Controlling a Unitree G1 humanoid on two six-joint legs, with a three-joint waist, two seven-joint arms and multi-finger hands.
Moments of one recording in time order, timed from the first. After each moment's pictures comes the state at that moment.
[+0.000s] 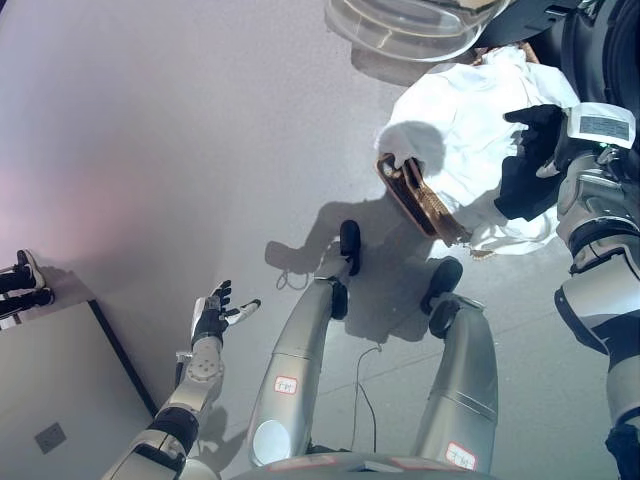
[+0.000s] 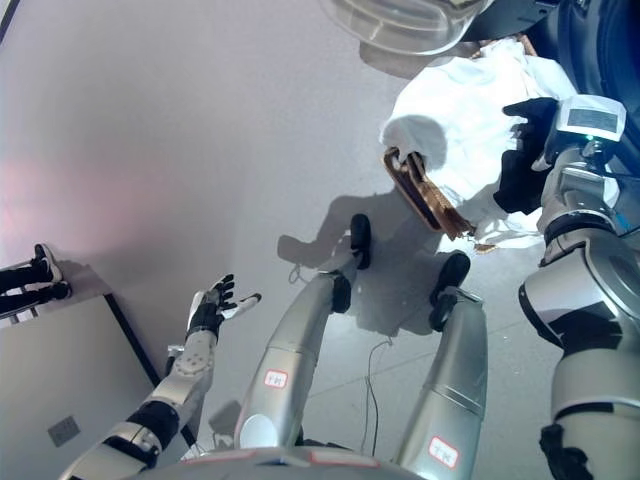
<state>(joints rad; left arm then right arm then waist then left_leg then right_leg) -0.17 0.31 -0.32 0.83 -0.28 -0.18 0.37 -1.21 -0.76 0.76 1.47 -0.45 0.07 -0.36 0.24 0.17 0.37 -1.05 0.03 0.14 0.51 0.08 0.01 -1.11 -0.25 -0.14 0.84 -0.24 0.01</state>
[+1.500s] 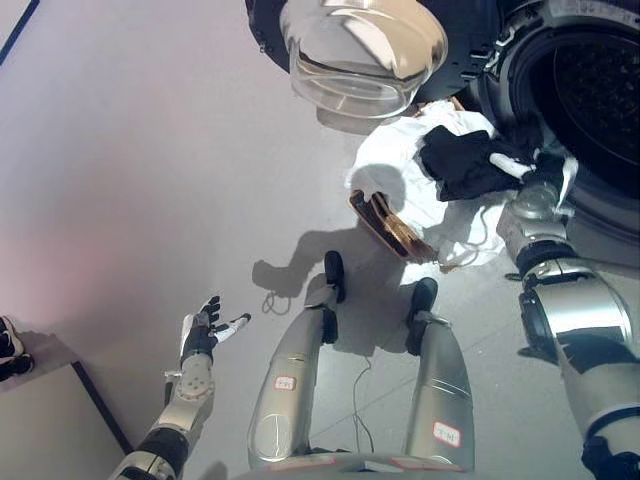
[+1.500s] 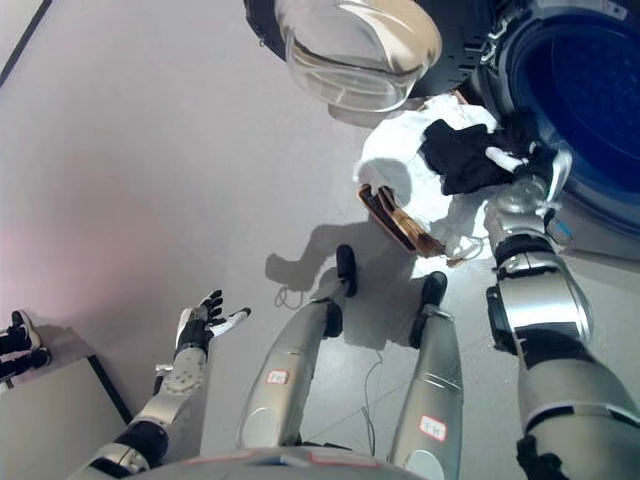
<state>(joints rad) -0.07 0.34 -0.31 0.79 -0.28 -0.17 0.38 -1.00 -0.54 0.04 1.34 0.57 -0.07 -0.49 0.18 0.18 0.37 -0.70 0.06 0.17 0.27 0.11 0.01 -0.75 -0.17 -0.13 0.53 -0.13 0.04</state>
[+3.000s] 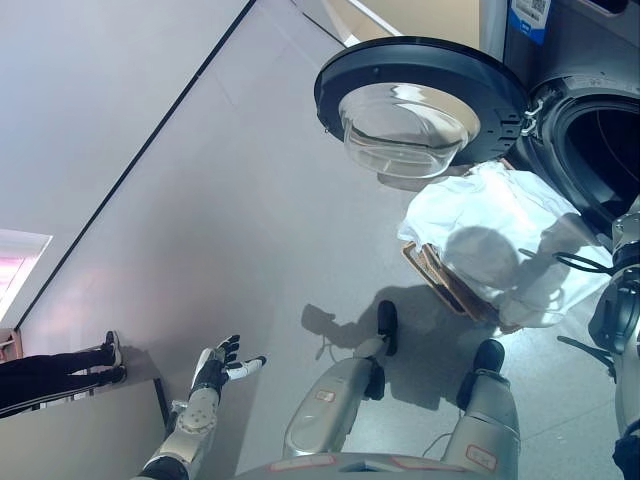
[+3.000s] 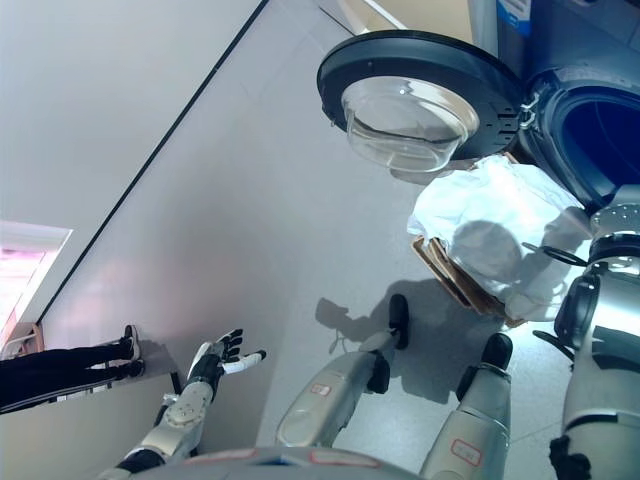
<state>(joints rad) 0.01 0.32 -0.36 0.87 -0.24 -0.18 0.23 -1.05 -0.84 -0.26 1.29 1.20 -0.35 -0.41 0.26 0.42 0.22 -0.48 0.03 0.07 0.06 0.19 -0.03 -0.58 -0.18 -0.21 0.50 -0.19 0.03</state>
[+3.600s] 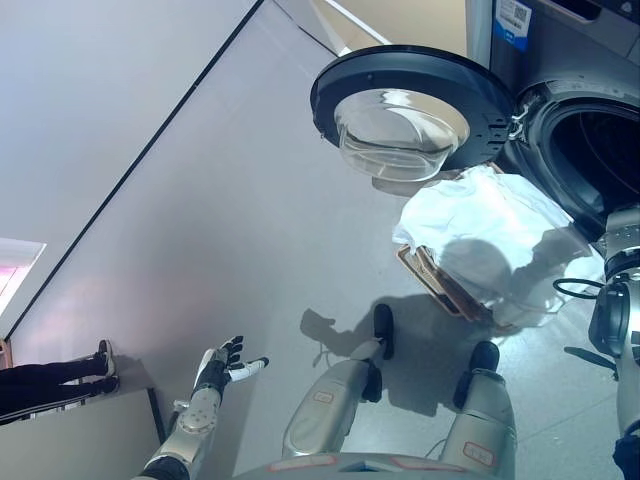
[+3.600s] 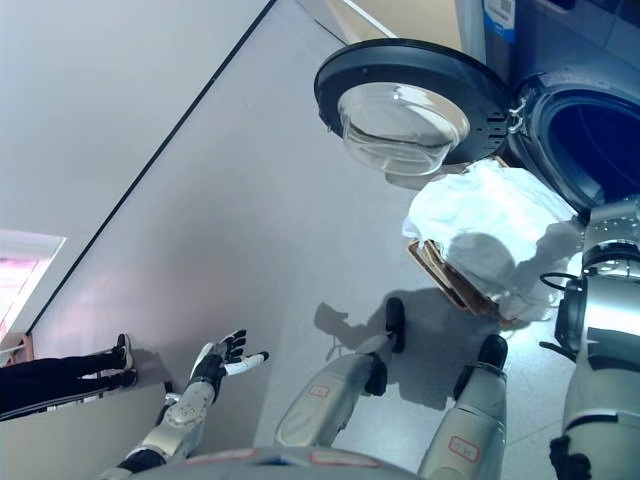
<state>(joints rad) 0.01 0.31 -0.36 0.88 -0.24 -0.18 0.20 -1.05 -0.84 -0.09 1.45 1.07 -0.16 -0.32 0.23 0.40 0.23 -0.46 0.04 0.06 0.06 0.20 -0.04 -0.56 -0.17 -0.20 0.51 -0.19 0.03</state>
